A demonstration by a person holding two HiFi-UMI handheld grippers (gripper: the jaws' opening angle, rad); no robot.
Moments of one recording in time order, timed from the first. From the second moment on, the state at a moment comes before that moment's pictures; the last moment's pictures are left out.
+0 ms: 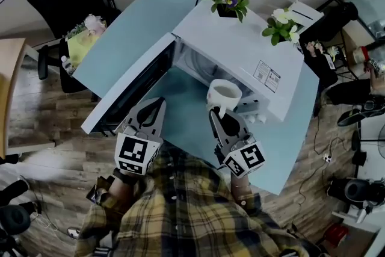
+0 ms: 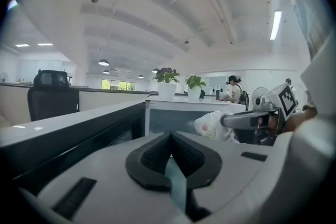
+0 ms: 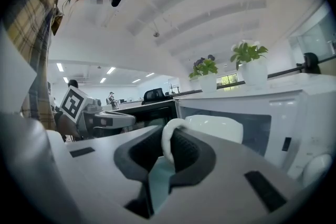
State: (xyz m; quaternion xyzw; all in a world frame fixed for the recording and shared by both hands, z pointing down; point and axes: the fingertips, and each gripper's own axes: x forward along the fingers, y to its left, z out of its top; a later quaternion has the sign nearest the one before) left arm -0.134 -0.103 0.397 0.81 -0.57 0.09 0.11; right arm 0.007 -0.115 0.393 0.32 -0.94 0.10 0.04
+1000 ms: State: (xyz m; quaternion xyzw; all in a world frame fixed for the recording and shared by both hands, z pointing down) left arm -0.090 -0.131 0.409 0.89 -0.43 0.12 0.13; right arm 0.035 -0.110 0.411 0.45 -0.88 0.15 0.04
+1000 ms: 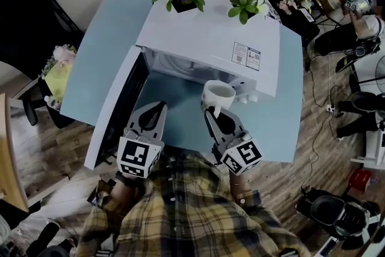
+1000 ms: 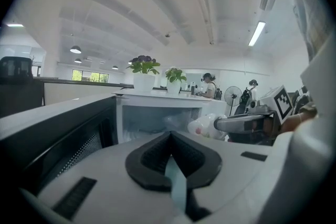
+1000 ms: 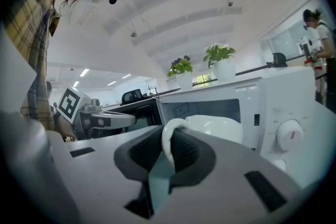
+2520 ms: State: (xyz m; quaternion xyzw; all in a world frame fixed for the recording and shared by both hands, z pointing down) left arm -0.083 -0.121 0.452 0.88 -0.44 0.12 0.16; right arm -0.004 -0.181 0.454 0.42 -0.91 0.03 0.06
